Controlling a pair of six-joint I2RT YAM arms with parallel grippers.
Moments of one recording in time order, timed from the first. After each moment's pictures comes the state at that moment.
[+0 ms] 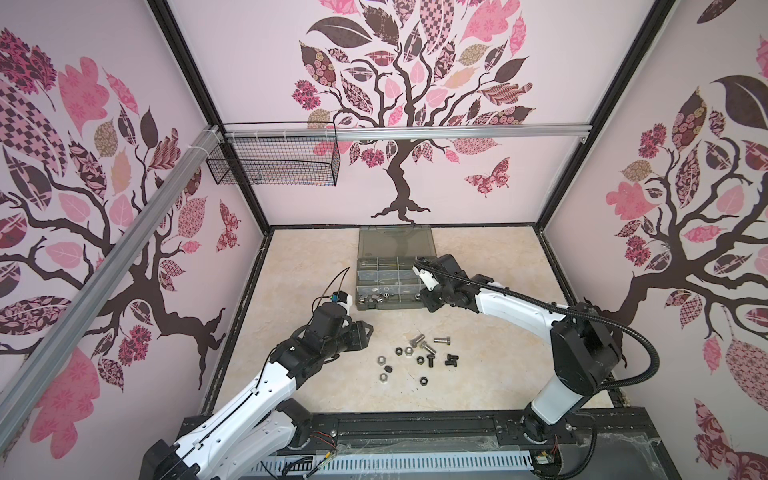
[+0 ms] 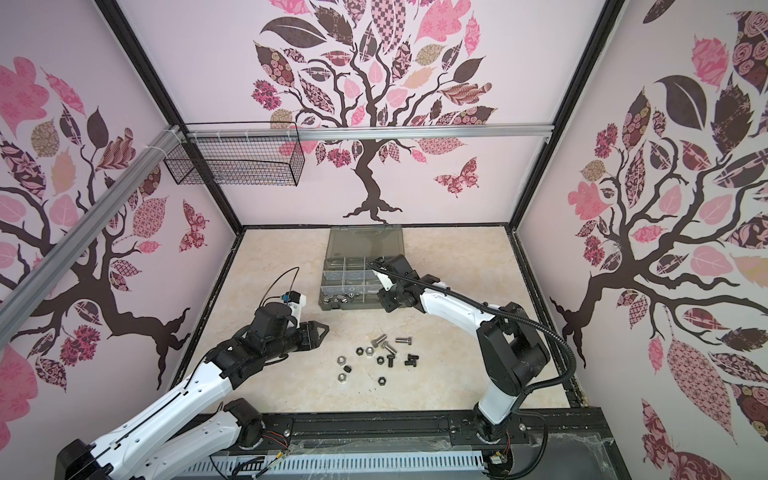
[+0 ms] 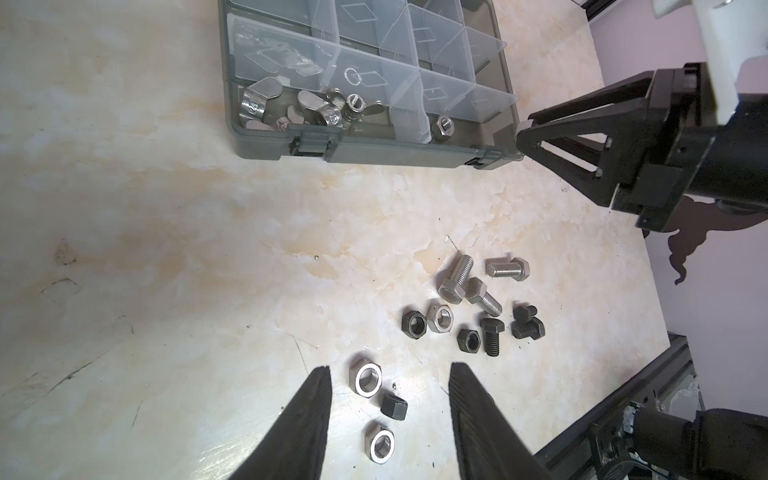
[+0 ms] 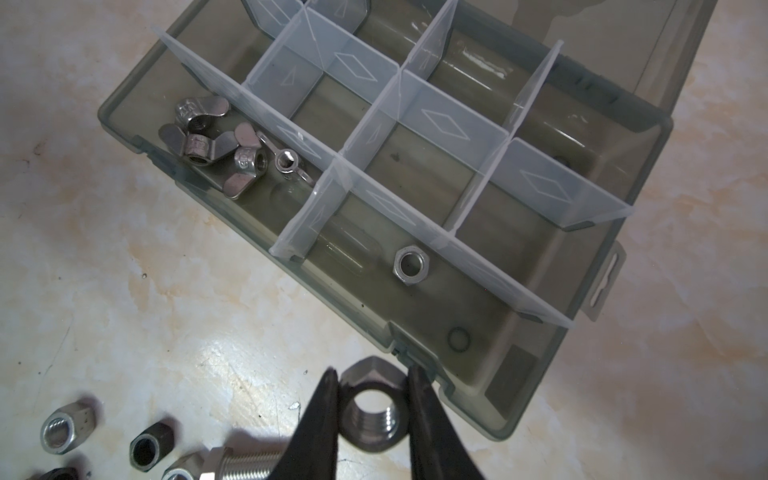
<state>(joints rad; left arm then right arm) -0.60 0.86 0.61 -0.48 0.08 -0.63 0.62 1.67 1.16 -0.37 -0.03 0.01</state>
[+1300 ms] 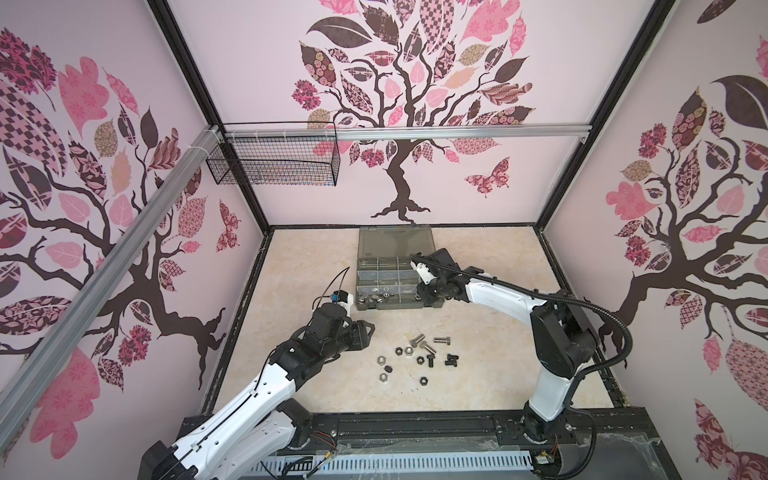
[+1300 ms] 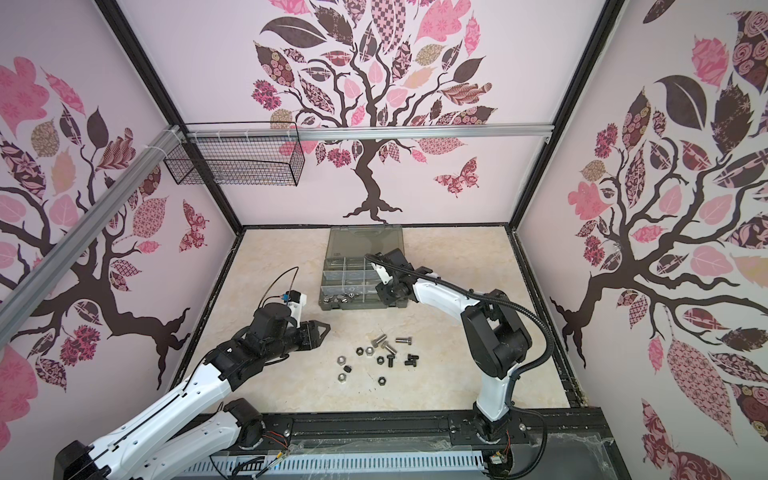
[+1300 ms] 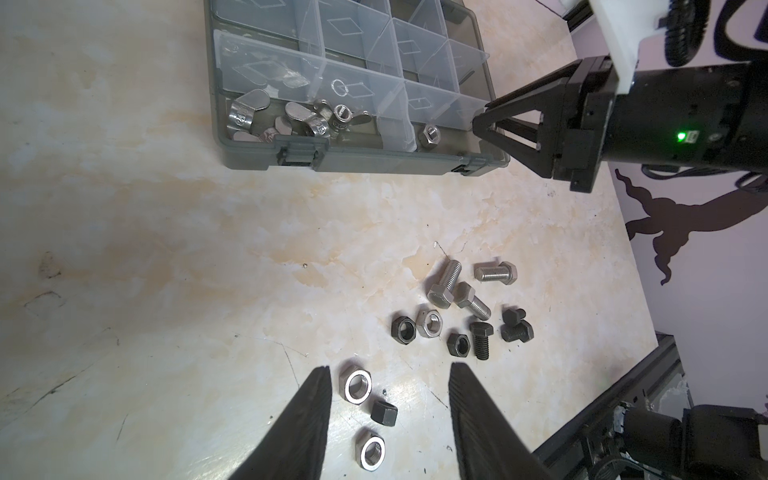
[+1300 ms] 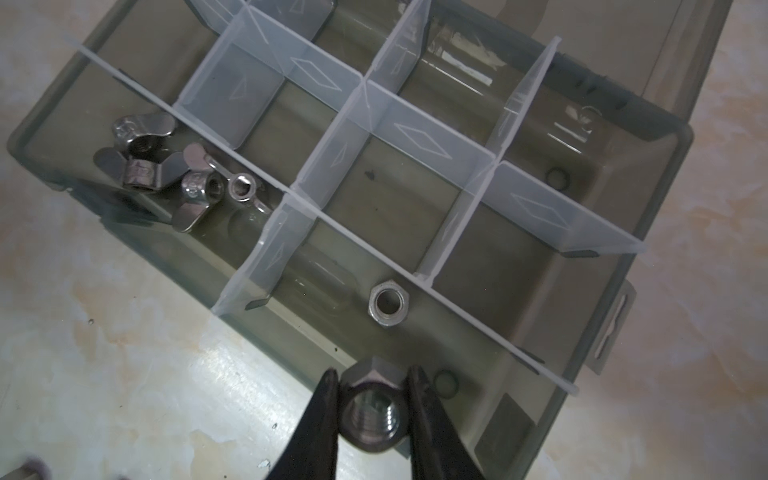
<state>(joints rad) -0.61 0.85 0.60 -0.46 0.07 -0.63 0.58 1.83 1.28 -0.39 -0.03 0.01</state>
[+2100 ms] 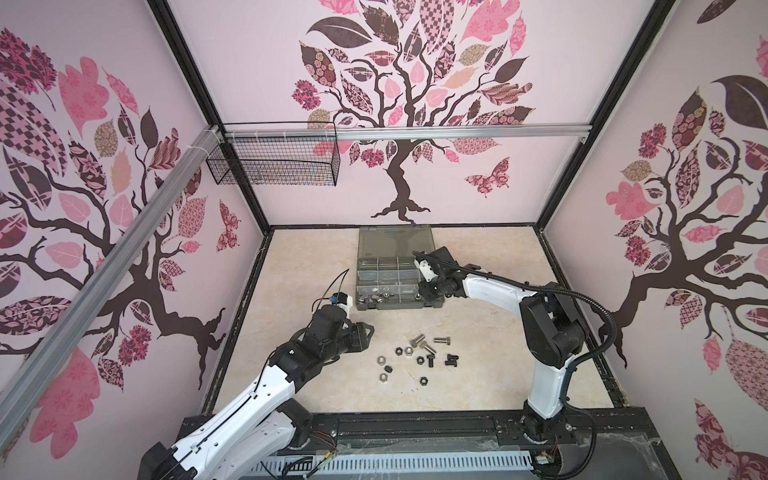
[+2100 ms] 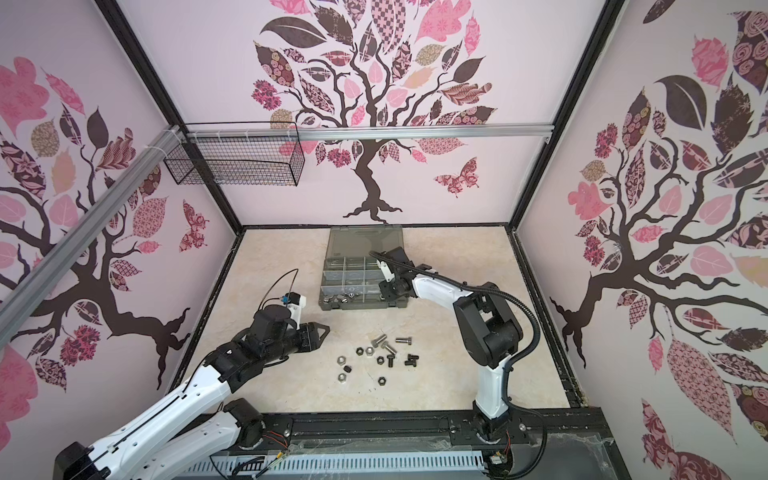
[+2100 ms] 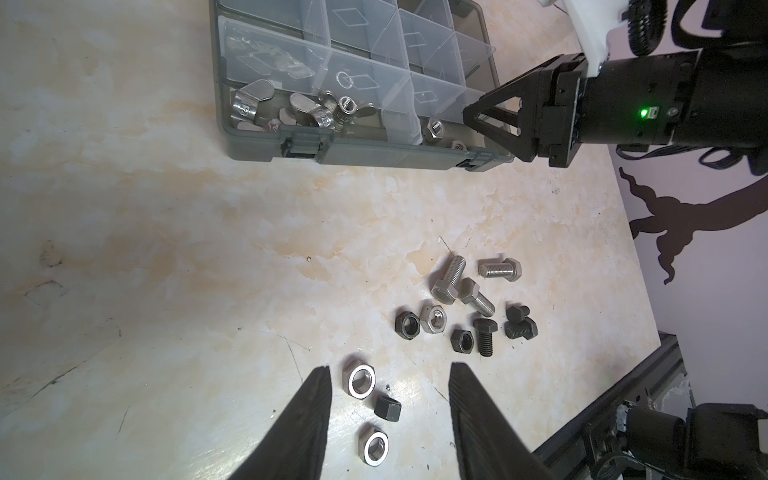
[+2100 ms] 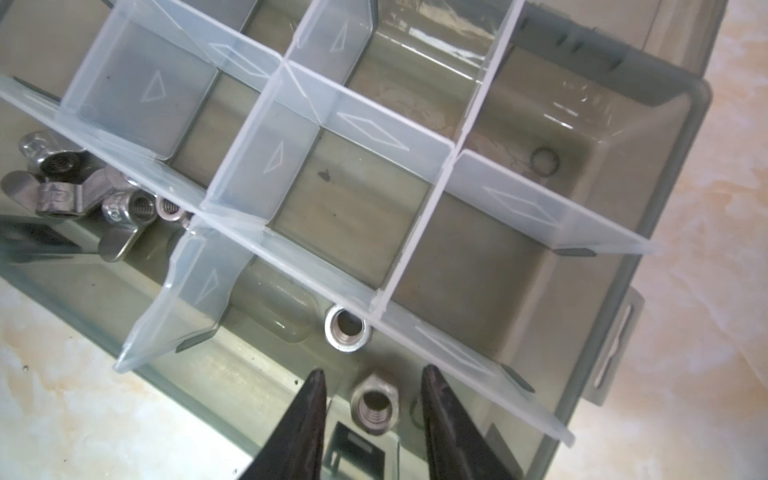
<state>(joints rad) -0.61 0.83 0.59 -0.46 0.07 -0.64 0.54 1.89 1.31 -0.38 -0.04 0.05</state>
